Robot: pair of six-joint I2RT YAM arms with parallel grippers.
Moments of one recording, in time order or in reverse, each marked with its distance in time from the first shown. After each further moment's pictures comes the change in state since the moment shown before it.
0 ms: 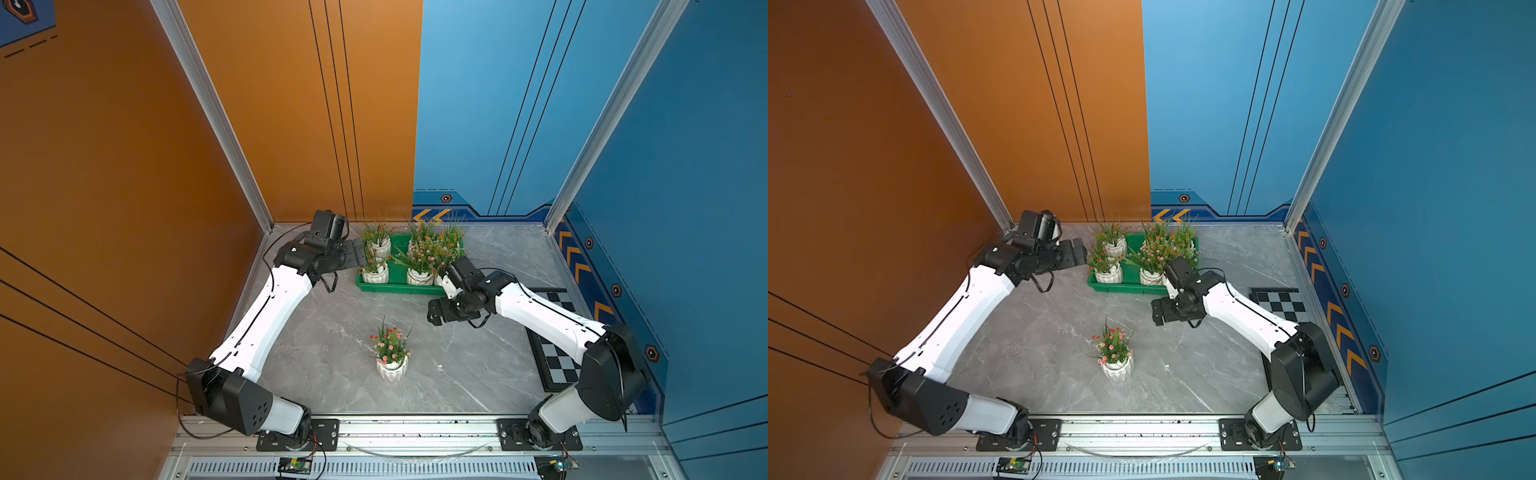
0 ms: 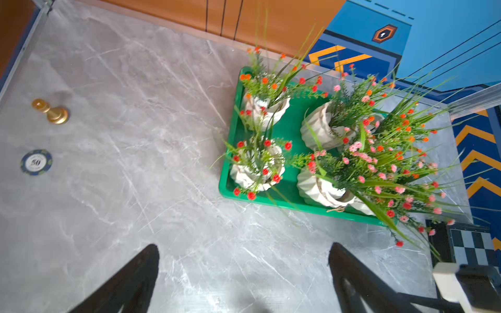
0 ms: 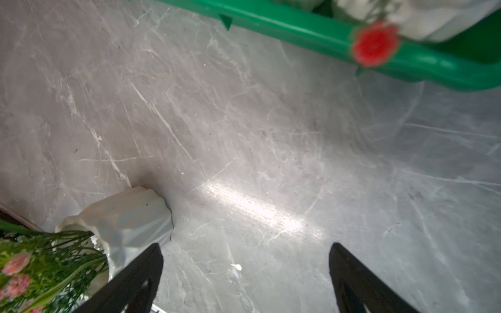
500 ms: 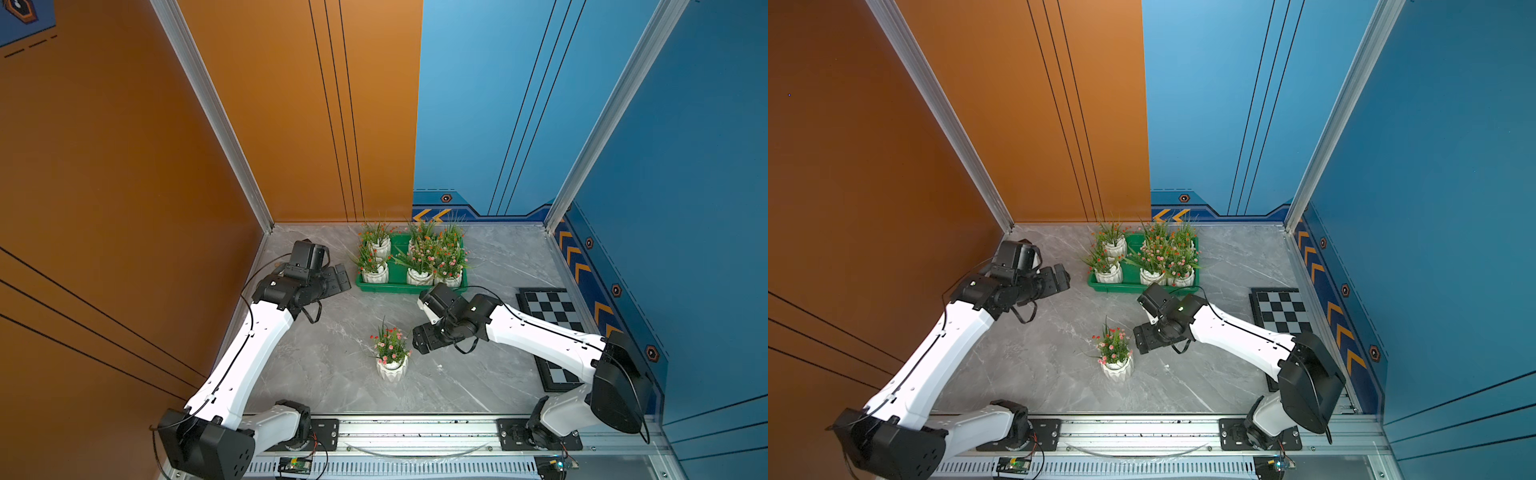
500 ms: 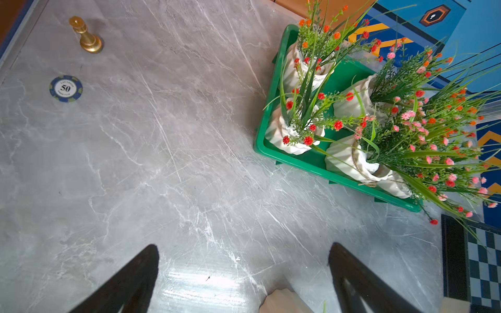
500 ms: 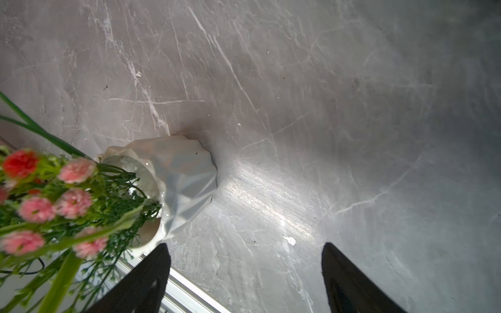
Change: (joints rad) left arm 0.066 -0.232 -0.282 0.000 0.040 -0.058; right arm 0.234 -0.038 -0.063 0.037 0.039 0.116
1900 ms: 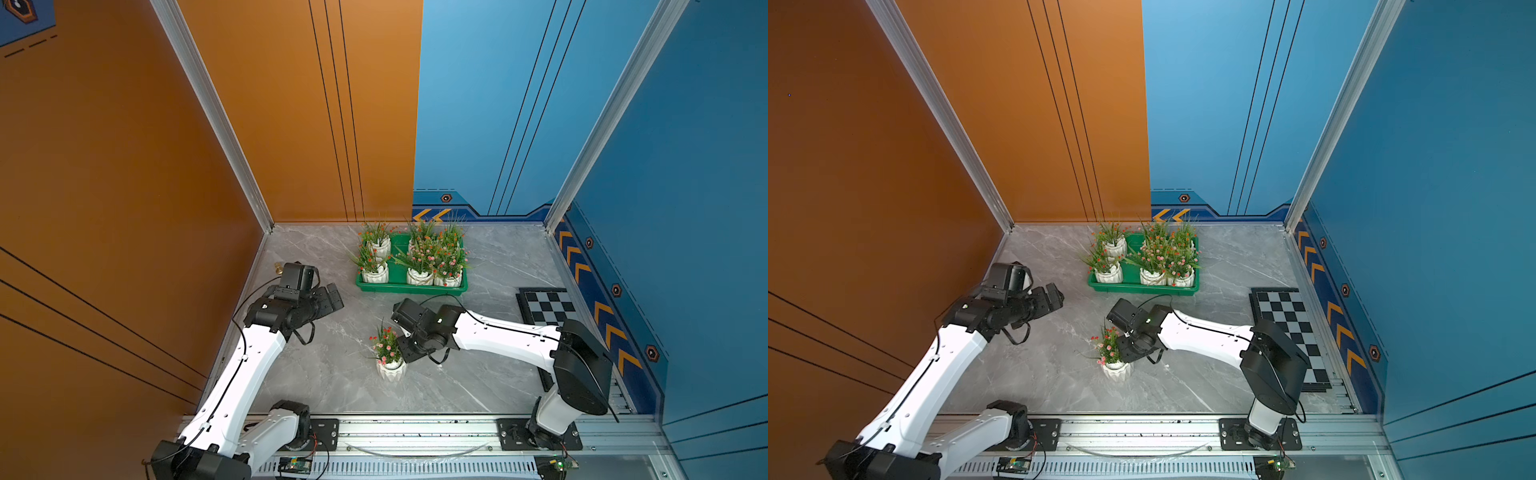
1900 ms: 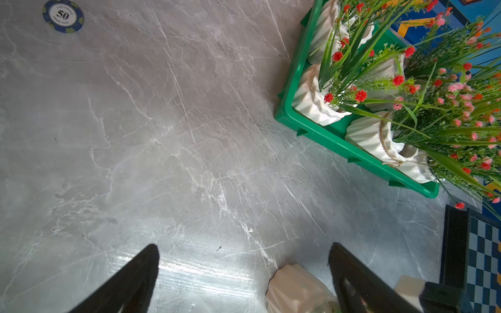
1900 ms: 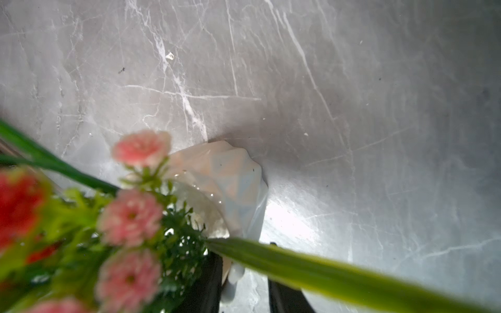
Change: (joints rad) left arm 0.071 -0.129 -0.180 0.000 0.074 -0.029; right arm 0.148 0.193 0.100 0.061 0.045 0.066
